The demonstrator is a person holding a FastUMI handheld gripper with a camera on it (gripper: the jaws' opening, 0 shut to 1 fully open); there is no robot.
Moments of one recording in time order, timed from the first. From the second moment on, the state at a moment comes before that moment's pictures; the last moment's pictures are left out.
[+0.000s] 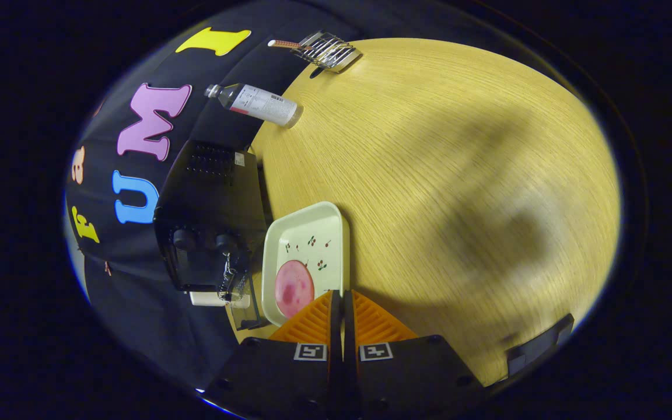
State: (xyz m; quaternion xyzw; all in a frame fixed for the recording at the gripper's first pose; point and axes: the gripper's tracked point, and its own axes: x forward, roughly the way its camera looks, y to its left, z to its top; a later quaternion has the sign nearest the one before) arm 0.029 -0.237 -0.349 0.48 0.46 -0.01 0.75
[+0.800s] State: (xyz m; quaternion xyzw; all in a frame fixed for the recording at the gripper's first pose) arm 0.009 -0.195 -0.270 0.55 0.39 -0.02 0.74
